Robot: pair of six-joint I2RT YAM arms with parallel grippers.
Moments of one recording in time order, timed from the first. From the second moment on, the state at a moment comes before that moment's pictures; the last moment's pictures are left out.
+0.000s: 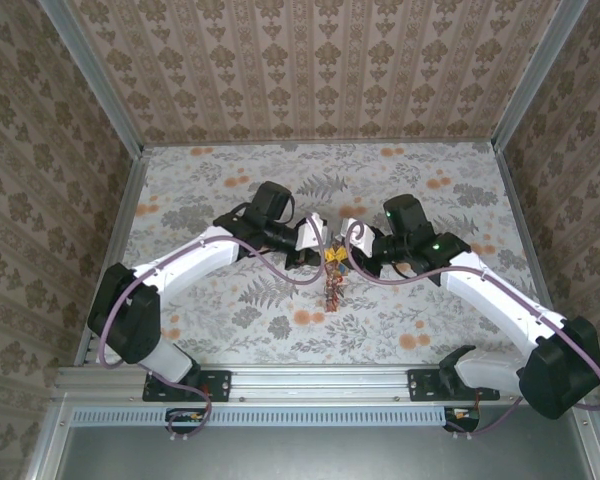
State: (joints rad) left arm -0.72 1.54 1.13 -0.38 0.85 0.77; right arm 0.49 1.20 0.92 -0.46 -0.58 -0.58
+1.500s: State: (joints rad) left arm -0.64 1.53 1.01 -0.06 1.06 0.54; right arm 0.43 1.18 0.81 -0.20 -0.72 -0.49
